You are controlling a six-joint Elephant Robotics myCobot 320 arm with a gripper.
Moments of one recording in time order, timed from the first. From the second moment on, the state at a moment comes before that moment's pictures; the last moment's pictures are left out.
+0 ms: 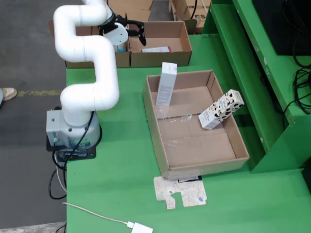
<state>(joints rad) 1.59 -1.04 -0.35 -0.41 0.98 0.23</state>
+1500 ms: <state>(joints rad) 1.76 -0.86 -0.02 -0.19 0.62 0.02</state>
